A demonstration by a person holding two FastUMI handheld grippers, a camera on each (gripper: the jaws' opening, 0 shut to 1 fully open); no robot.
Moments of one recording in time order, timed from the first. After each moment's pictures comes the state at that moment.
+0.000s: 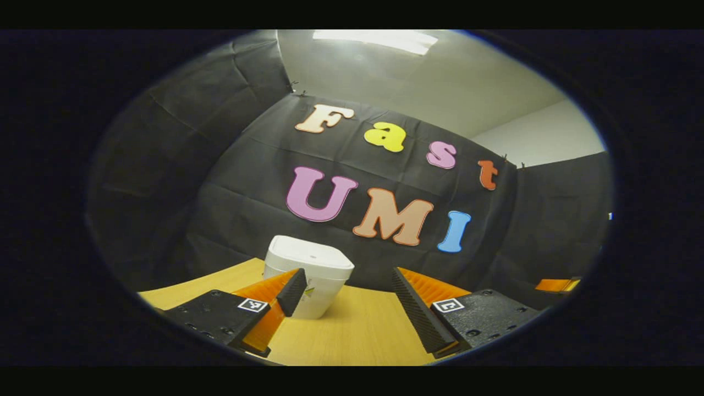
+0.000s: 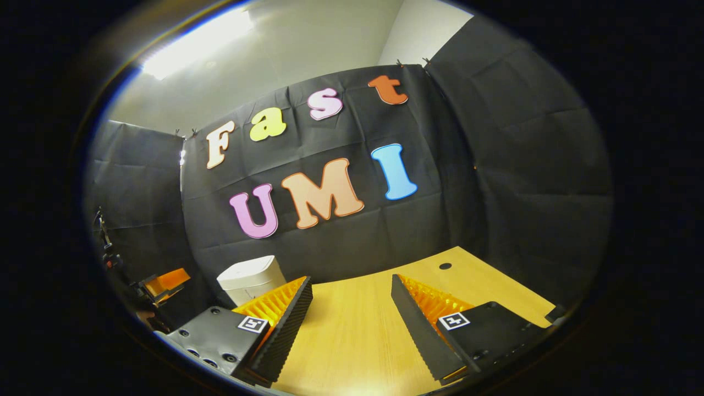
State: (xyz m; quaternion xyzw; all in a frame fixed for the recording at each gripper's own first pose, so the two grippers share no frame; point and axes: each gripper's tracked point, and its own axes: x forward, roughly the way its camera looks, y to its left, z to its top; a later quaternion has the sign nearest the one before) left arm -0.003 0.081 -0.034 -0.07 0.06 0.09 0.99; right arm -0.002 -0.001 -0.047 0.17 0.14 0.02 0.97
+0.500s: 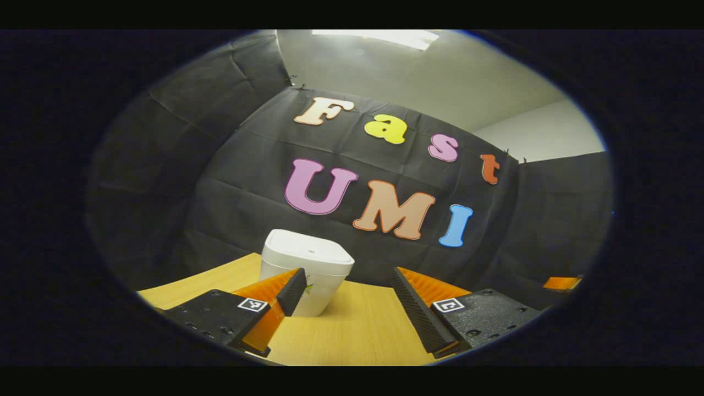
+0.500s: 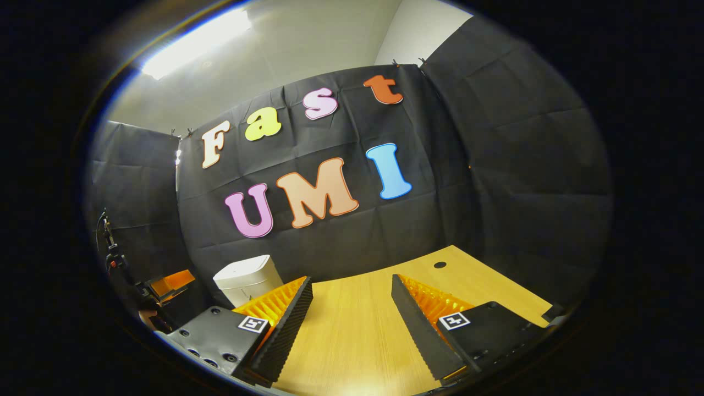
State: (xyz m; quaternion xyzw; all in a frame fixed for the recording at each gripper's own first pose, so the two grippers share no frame) left arm 0.010 0.076 -0.042 -0.07 0.08 0.08 0.99; right arm -0.007 -0.026 -0.046 0.18 0.14 -0.01 0.97
